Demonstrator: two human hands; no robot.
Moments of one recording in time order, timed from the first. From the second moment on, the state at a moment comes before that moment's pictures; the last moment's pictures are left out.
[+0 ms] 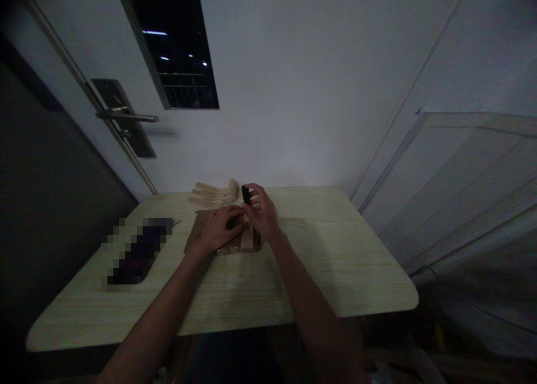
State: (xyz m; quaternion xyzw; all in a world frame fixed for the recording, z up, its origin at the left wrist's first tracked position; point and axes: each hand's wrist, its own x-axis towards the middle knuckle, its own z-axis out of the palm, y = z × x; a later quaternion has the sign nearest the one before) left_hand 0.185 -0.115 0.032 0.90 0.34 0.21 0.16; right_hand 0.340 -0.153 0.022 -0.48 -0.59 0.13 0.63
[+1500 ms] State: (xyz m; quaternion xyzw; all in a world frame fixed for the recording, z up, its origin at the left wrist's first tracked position) left_hand 0.184 -0.115 0.033 0.91 0.34 0.21 0.15; right_hand 0.342 -0.156 0.020 -0.45 -0.62 0.15 0.62
